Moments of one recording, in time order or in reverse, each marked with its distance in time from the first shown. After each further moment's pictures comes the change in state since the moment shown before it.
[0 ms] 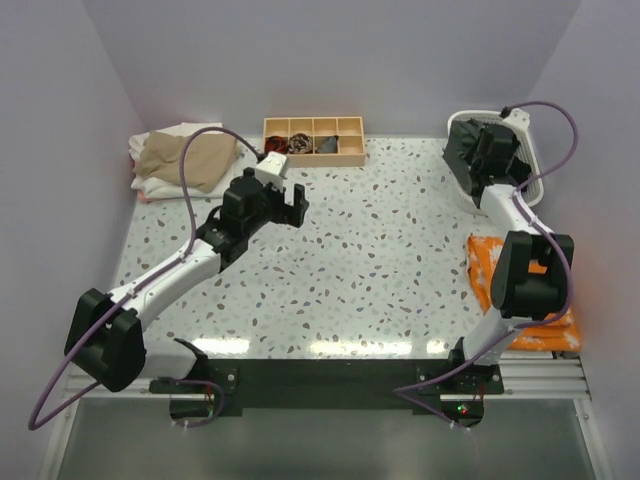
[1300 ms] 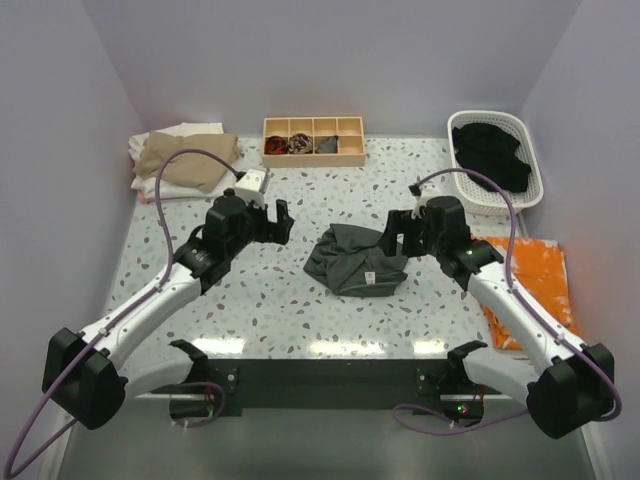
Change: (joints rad) left arm 0.000 -0.237 -0.120 -0.163 -0.064 -0.103; right arm 0.482 -0.629 -0.484 -0.533 -0.462 0.003
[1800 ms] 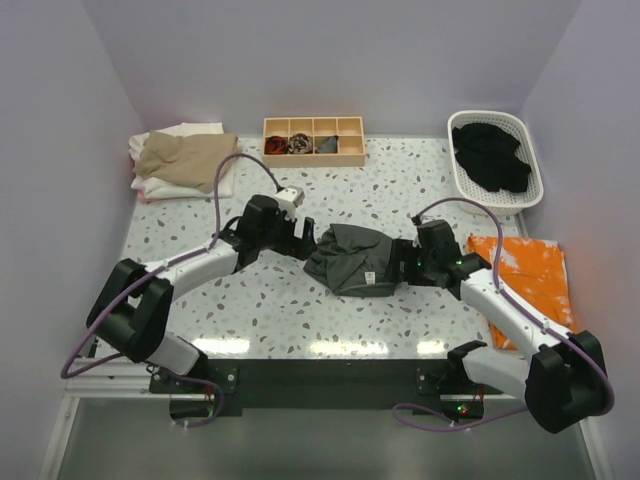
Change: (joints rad) left arm -0.001 0.374 0.015 0.097 0.276 0.006; right arm 0.000 -0.009 -0.155 -0.098 0.076 0.130
